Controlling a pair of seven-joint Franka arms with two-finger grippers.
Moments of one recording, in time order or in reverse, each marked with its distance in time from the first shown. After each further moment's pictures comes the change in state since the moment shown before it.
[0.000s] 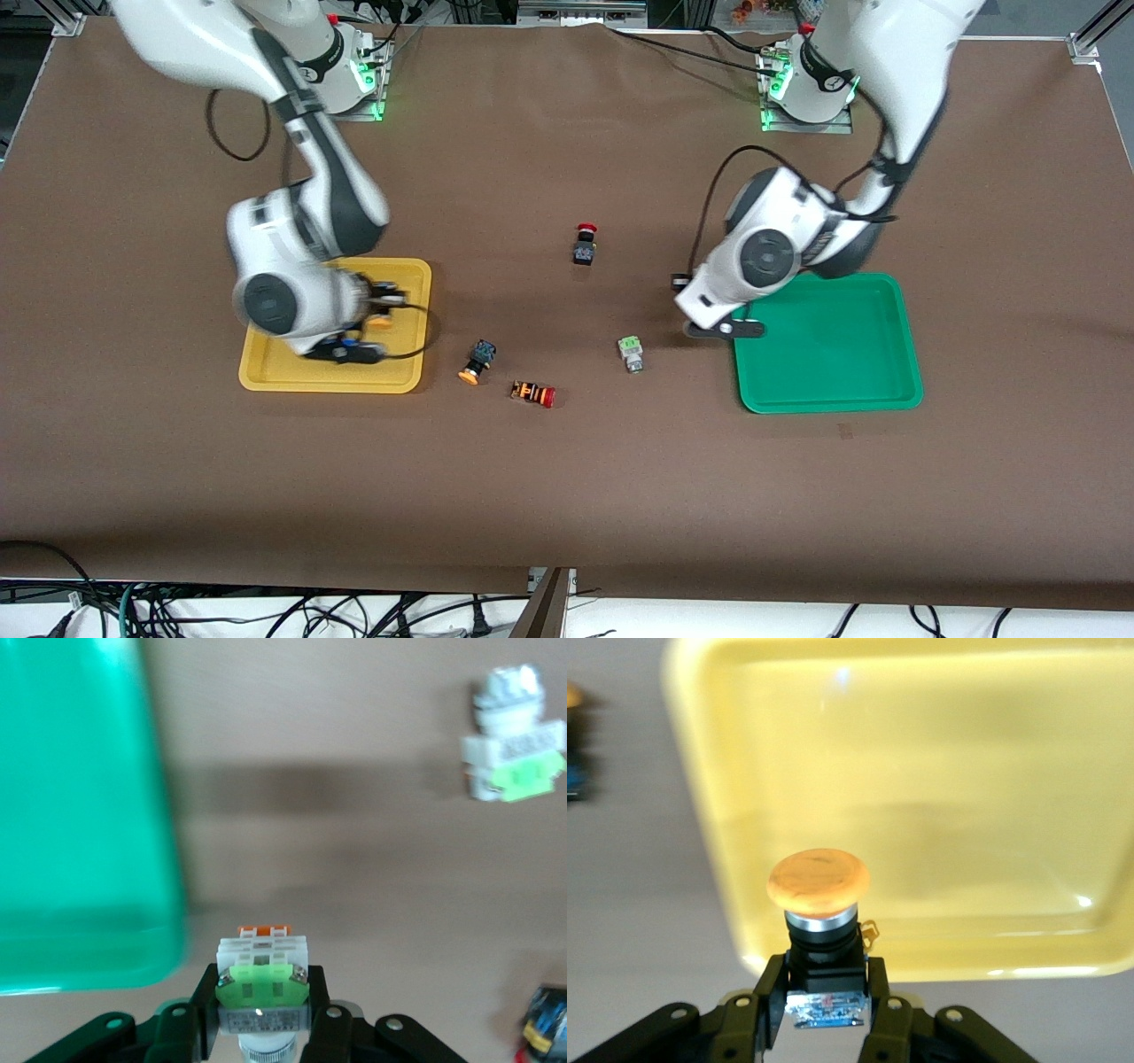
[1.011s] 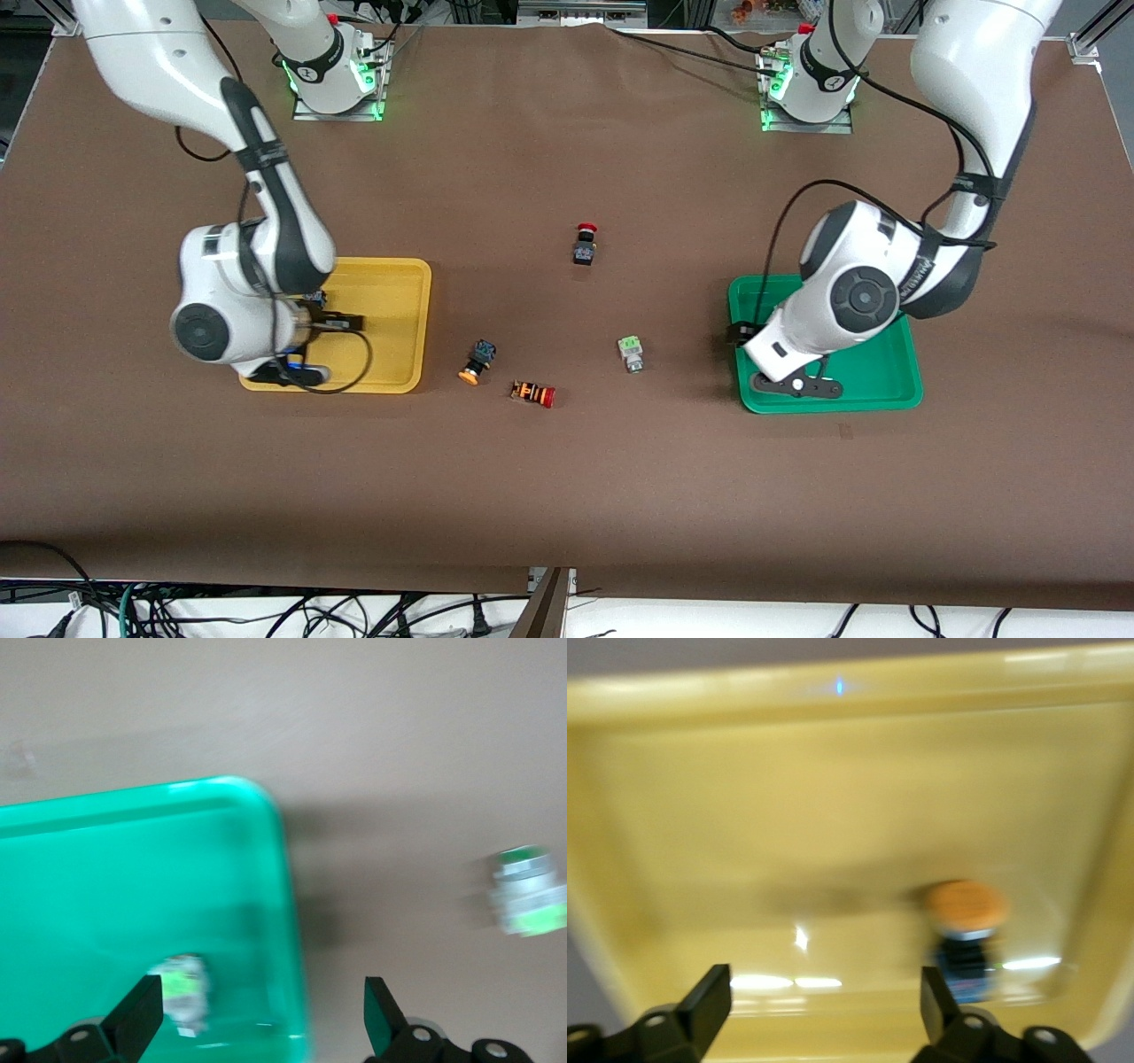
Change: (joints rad) left arm 0.054 0.111 -0.041 0.254 0.128 0.000 0.022; right arm 0.007 0.069 0.002 0.001 0.018 0.149 0.104
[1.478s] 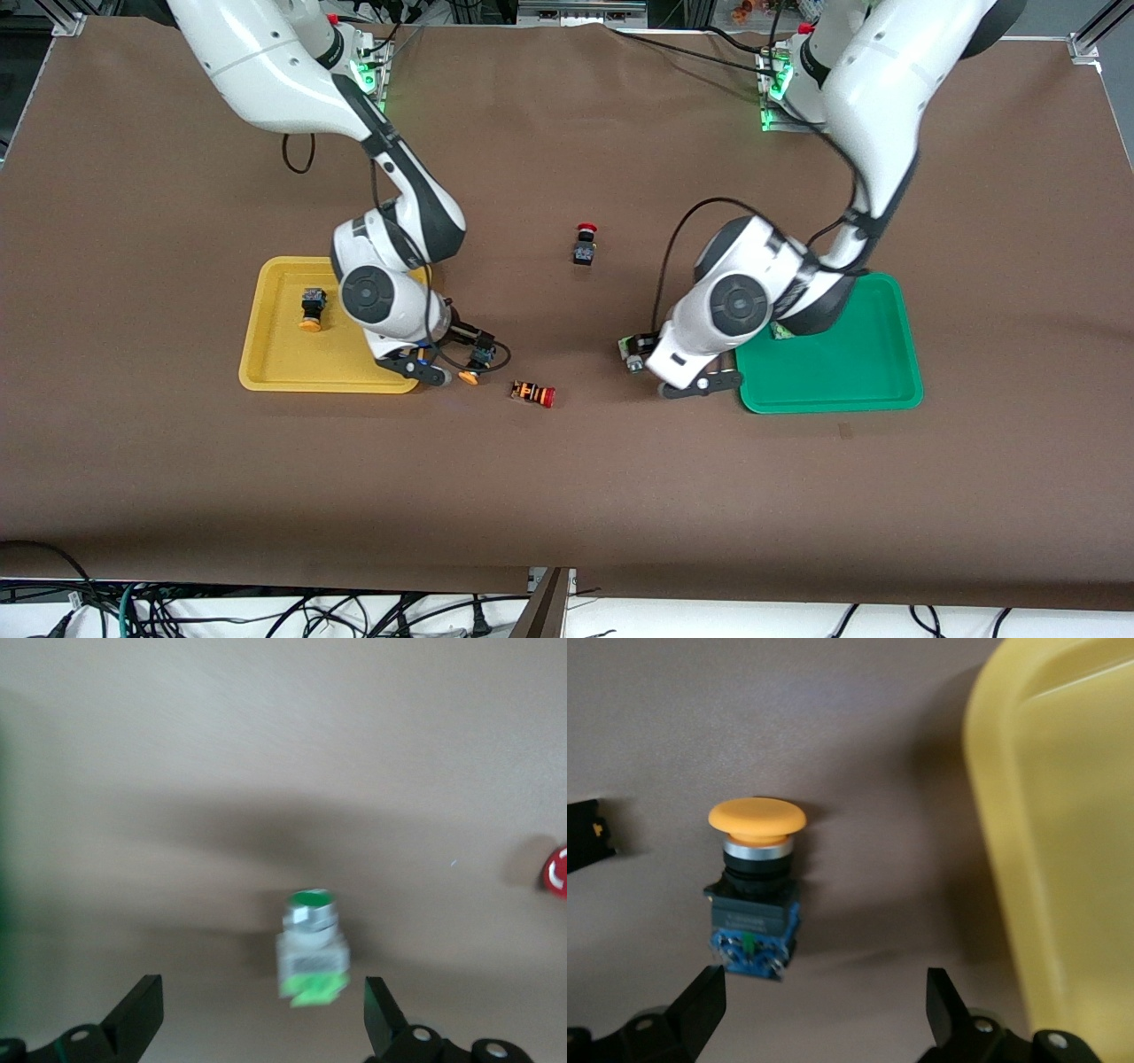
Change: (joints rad) left arm -0.206 0.278 0.005 0.183 -0.046 0.155 -0.429; right arm 0.132 0.148 0.138 0.037 -0.002 0.366 0.438
